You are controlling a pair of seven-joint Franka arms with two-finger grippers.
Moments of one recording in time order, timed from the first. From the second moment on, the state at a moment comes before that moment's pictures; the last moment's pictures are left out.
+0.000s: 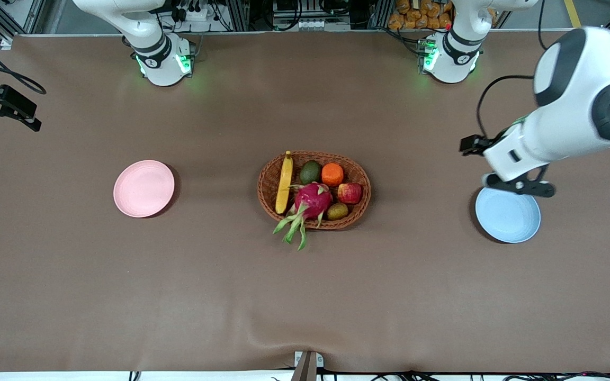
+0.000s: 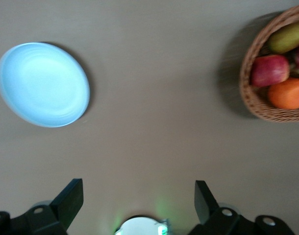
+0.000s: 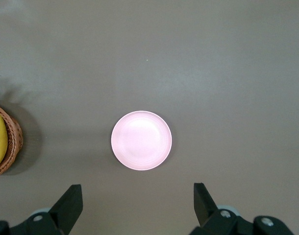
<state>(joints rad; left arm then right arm) -0.24 0.22 -0.01 -1.57 -0.08 1.51 -0.05 0.08 -0.09 -0.10 -1.59 -0.02 1.55 -0.02</state>
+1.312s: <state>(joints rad) -0.54 0.60 -0.02 -1.57 -0.21 2.00 -0.48 0.08 -0.09 -0.10 -1.59 -0.02 1.54 -0.02</state>
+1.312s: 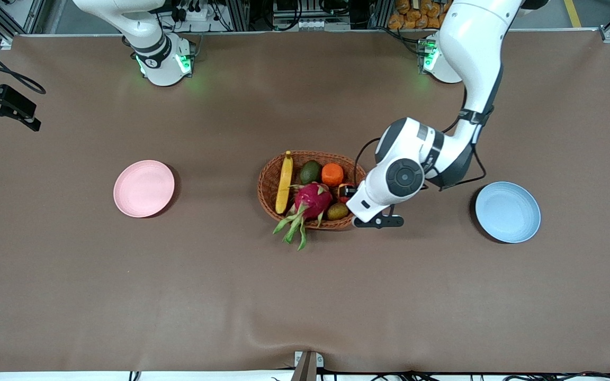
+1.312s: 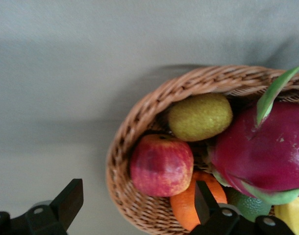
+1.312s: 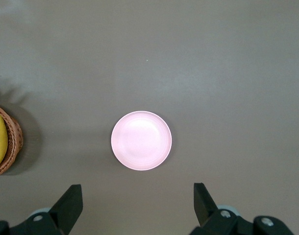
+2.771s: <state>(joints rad) -0.60 0.69 -0.02 -1.57 -0.22 2.08 -0.52 0.08 -0.09 -0.10 -1.59 -0.02 1.54 -0.02</state>
